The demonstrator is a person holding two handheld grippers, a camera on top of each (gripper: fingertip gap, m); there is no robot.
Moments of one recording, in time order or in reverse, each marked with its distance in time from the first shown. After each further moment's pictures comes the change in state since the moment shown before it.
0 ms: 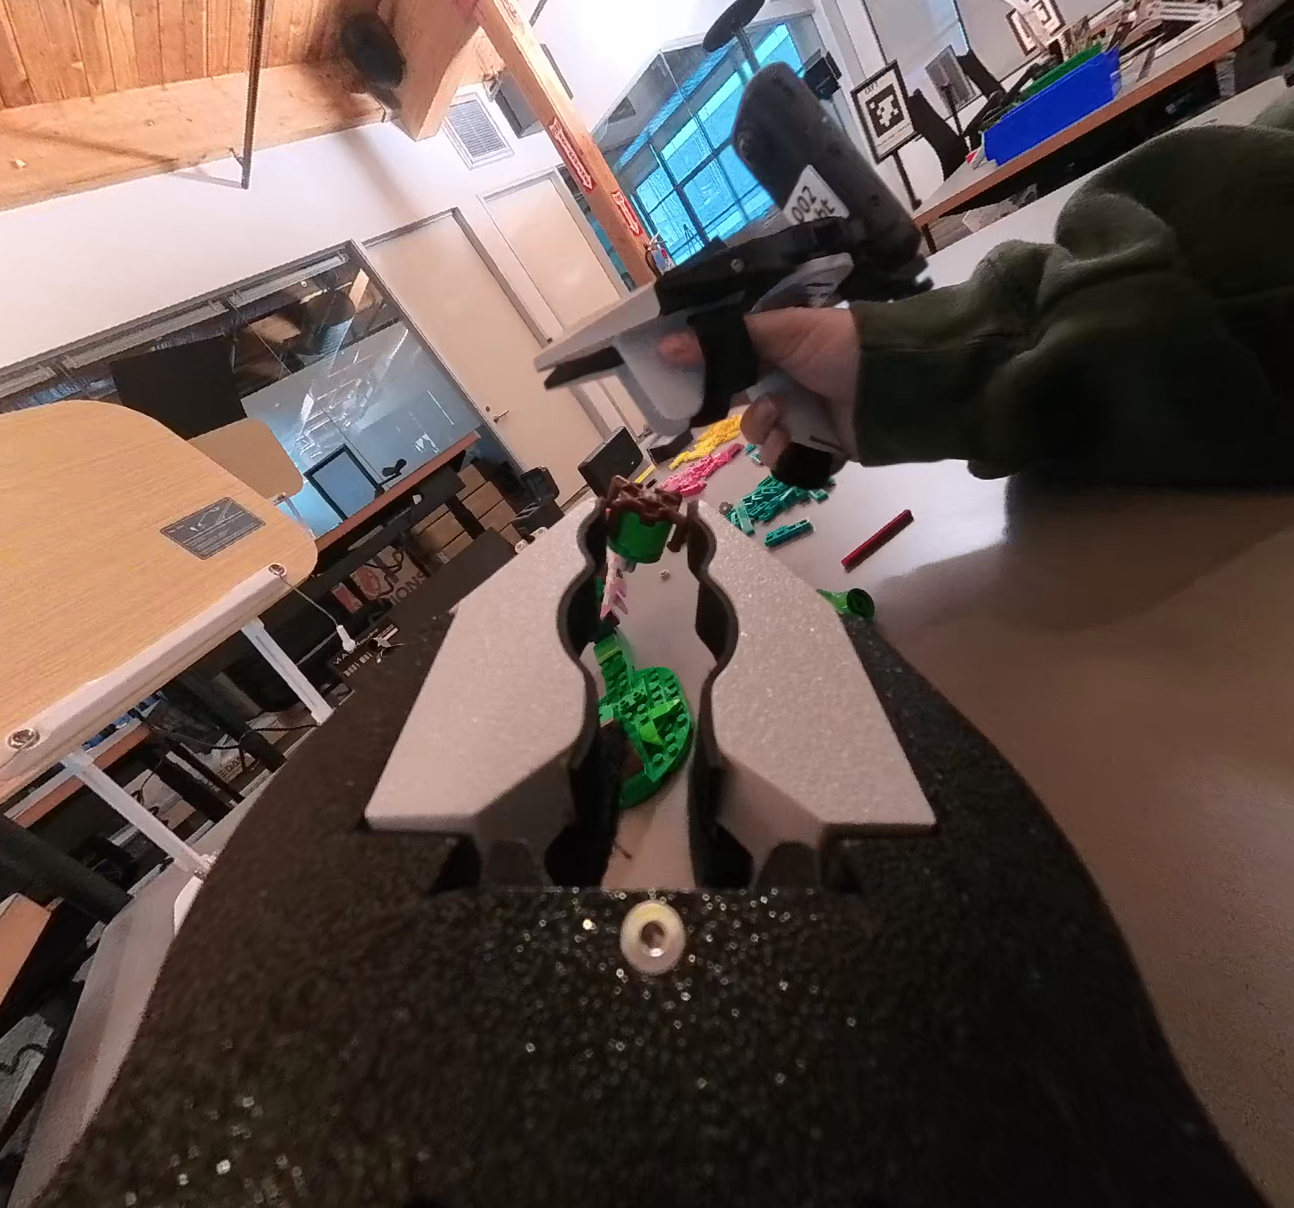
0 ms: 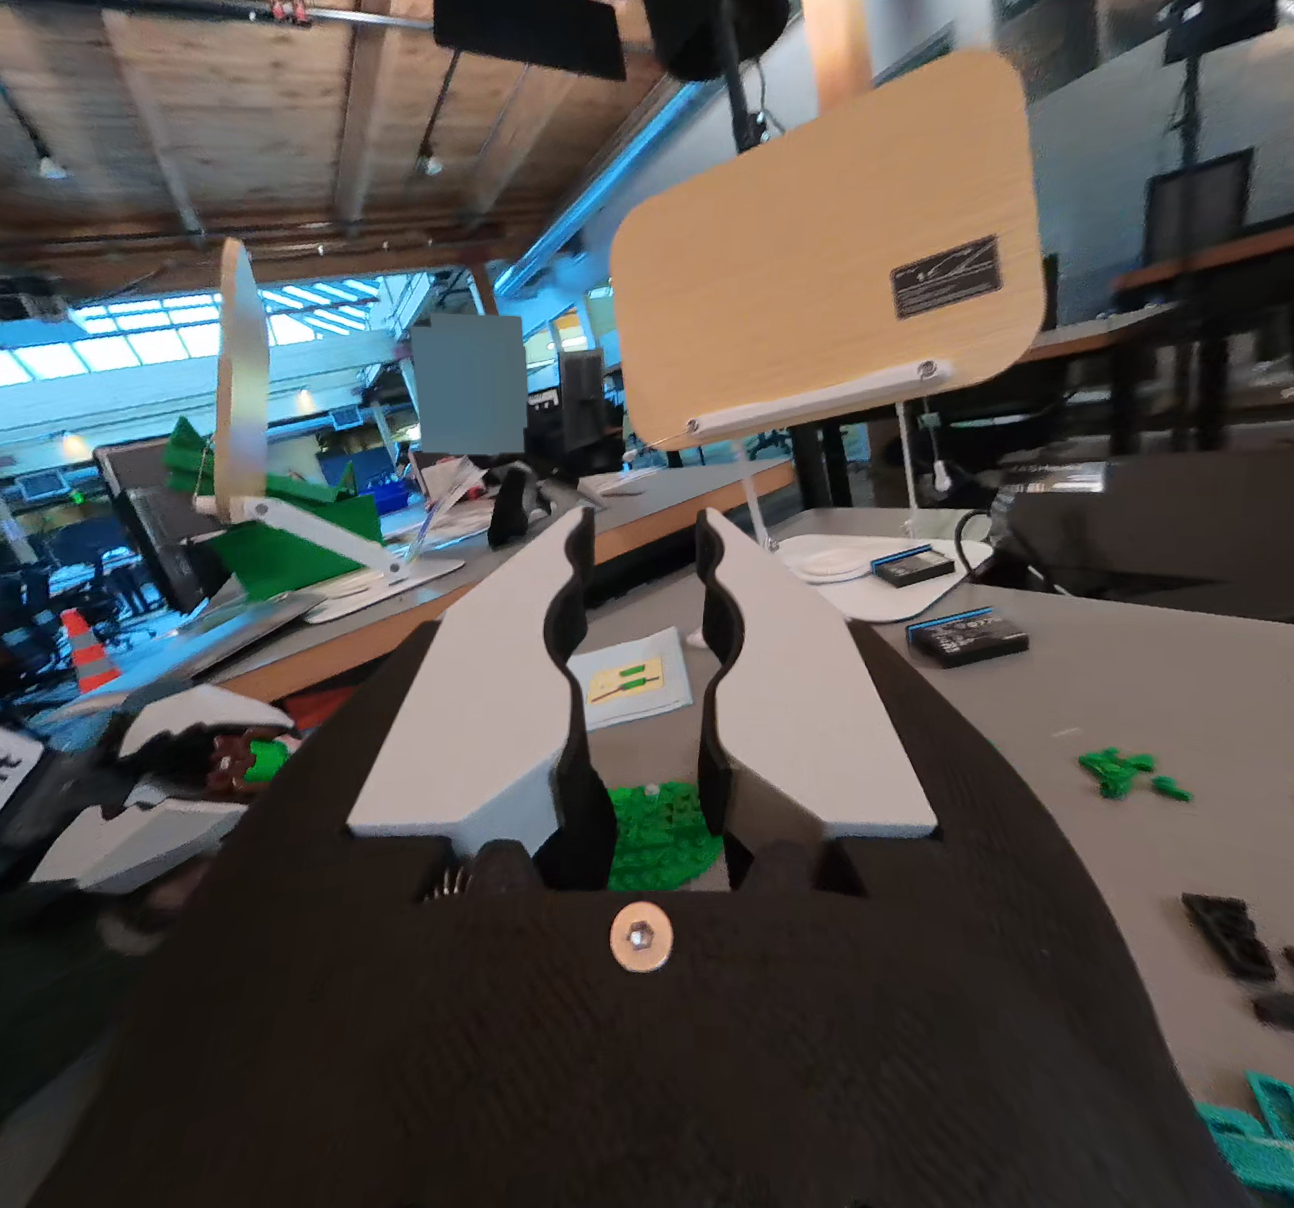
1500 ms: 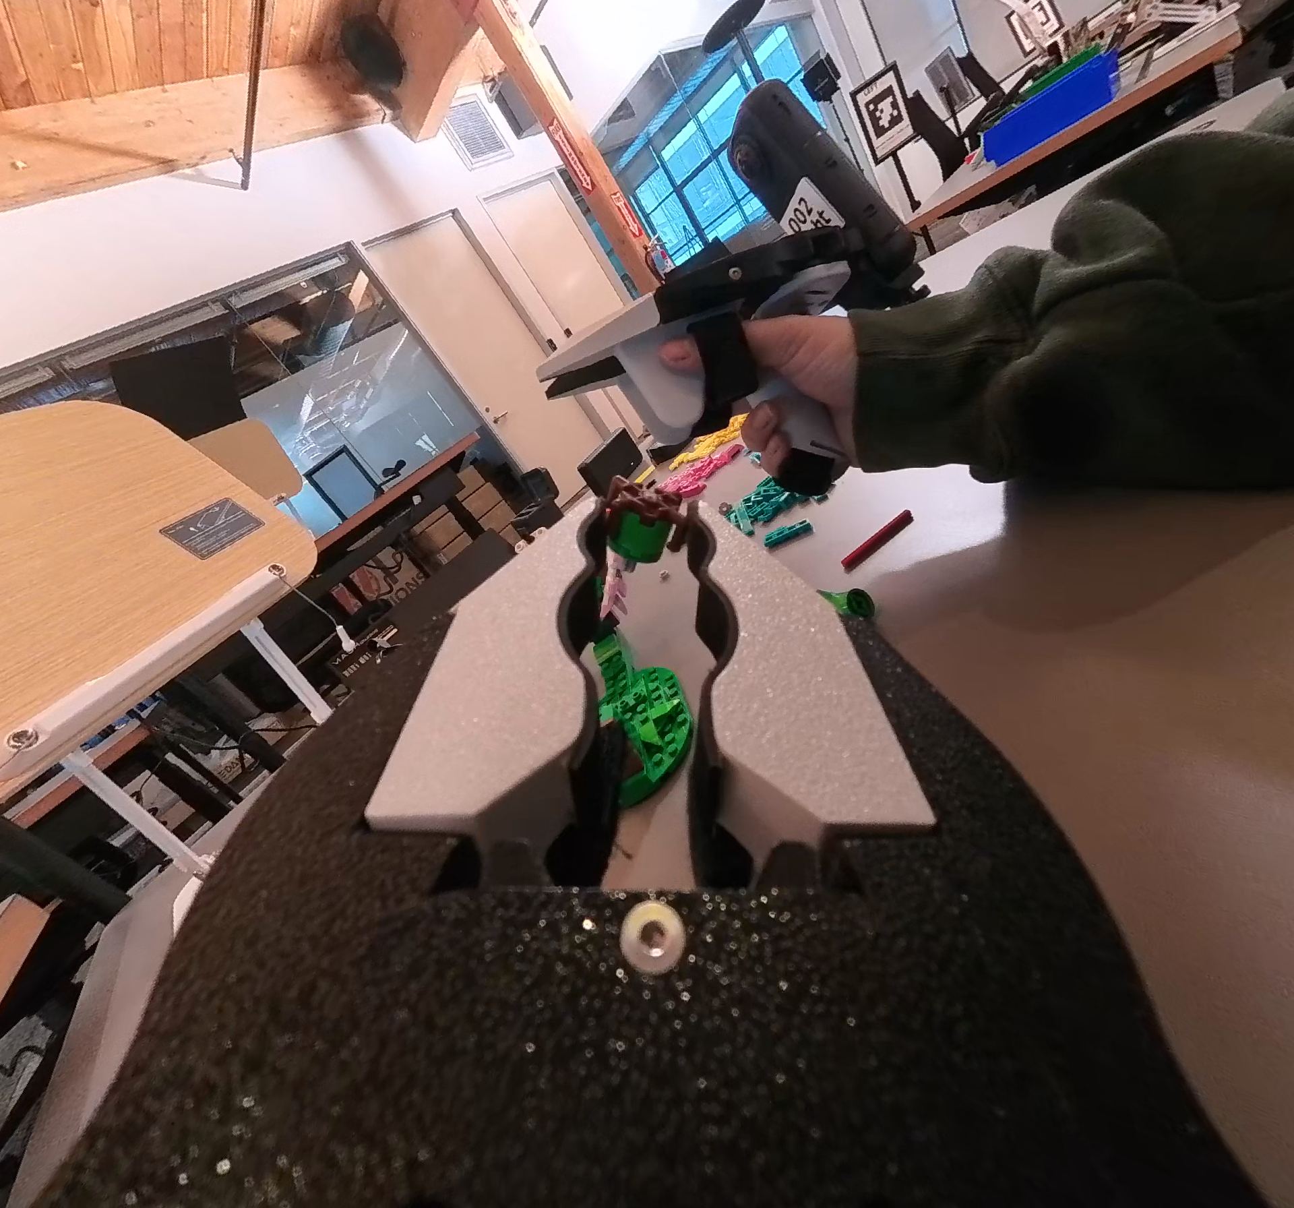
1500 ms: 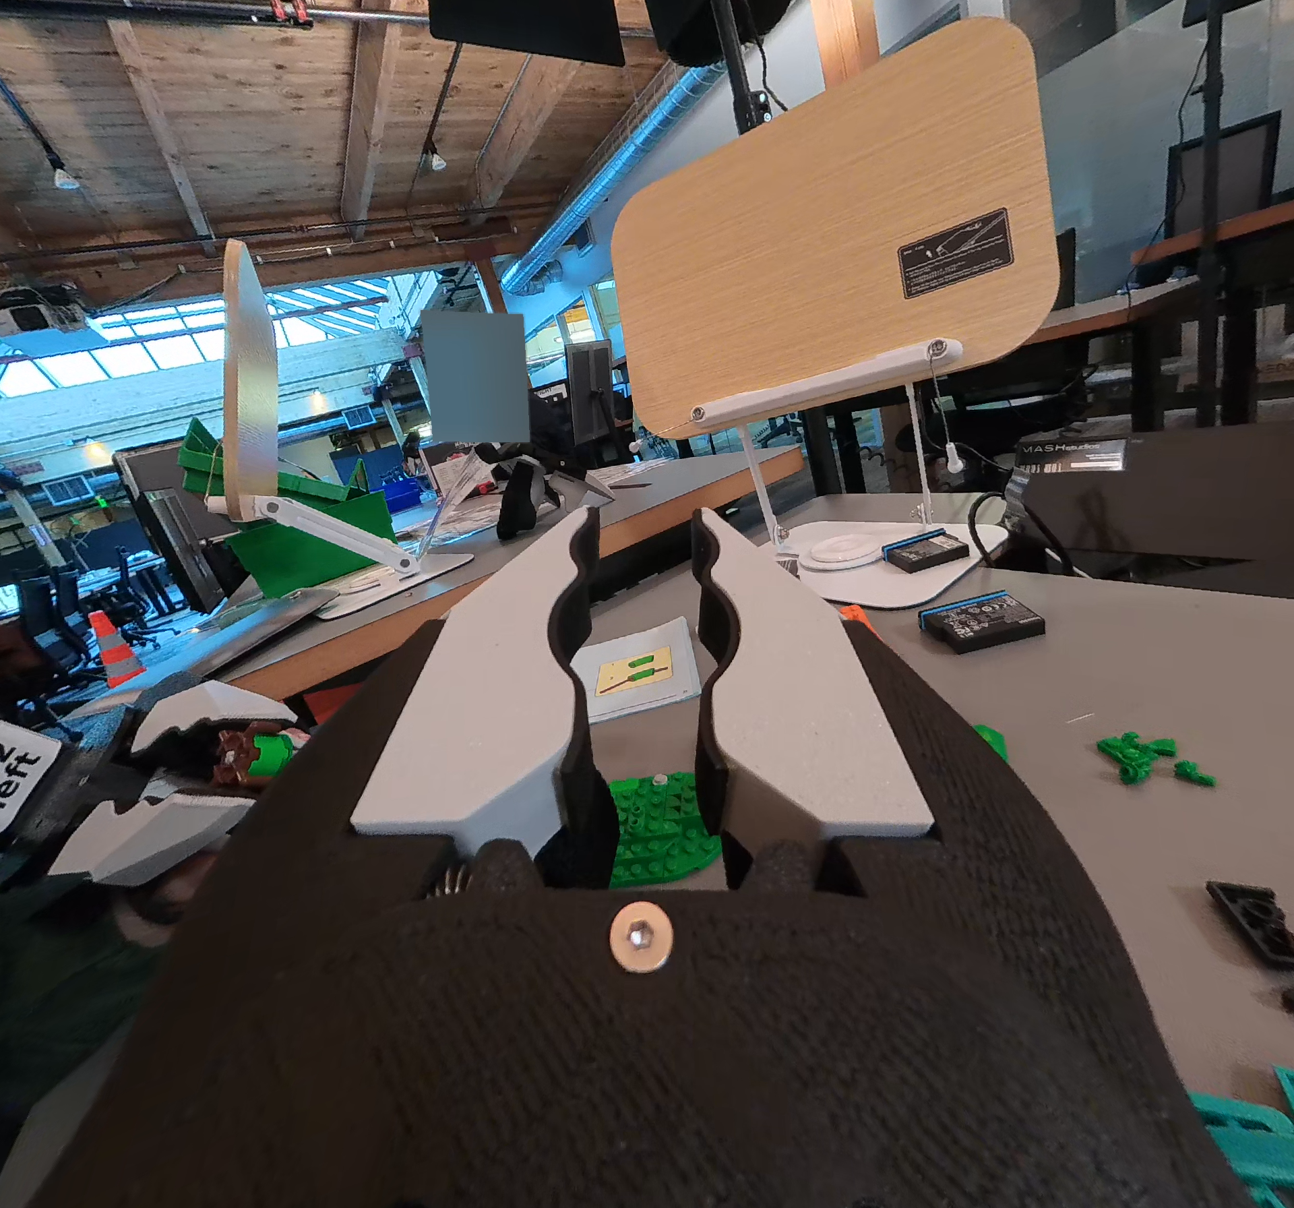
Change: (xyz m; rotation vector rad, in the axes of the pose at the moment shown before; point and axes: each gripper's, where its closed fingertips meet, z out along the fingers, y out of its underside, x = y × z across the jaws) left arm 0.001 -0.002 0.000 0.001 0.001 -0.001; right arm 0.001 0.006 0.002 -0.022 -0.011 0.027
